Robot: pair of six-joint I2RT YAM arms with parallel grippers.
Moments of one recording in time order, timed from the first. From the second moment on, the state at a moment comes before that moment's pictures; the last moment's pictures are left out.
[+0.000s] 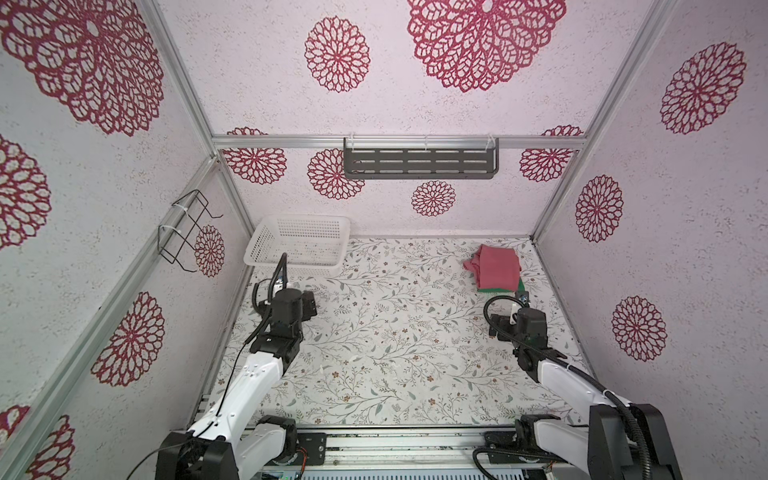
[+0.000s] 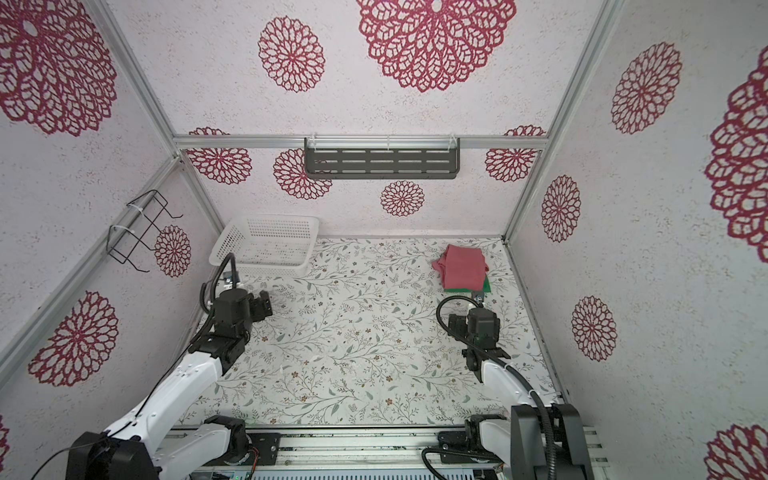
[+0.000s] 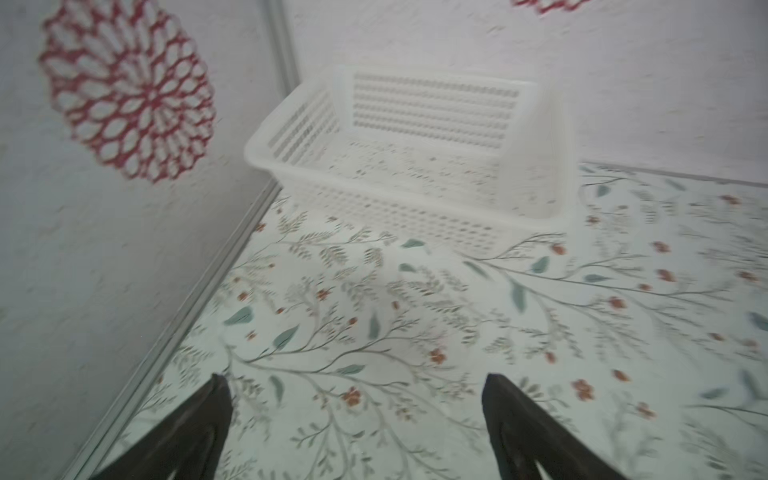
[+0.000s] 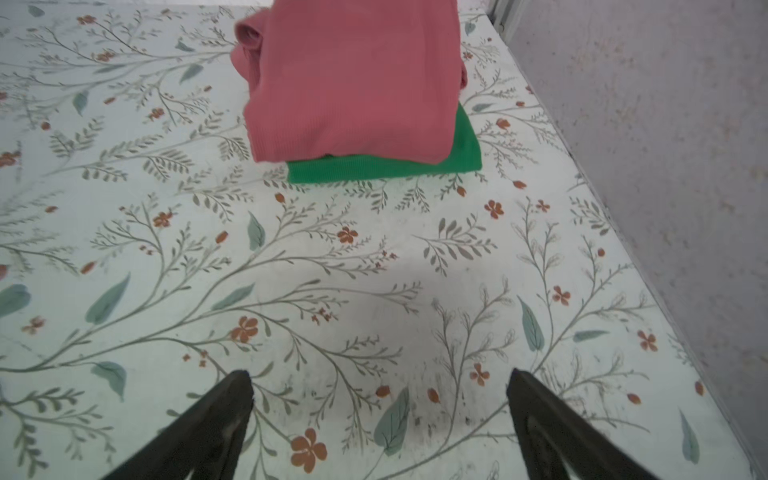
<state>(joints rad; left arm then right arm) -0.08 1.04 0.55 -0.03 -0.47 -0.16 0.08 1.14 0.34 0.19 0.22 0.06</state>
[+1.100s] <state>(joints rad) 0.10 1.55 0.42 0.78 -0.20 -0.08 0.06 1.55 0.24 1.05 0.32 0.00</state>
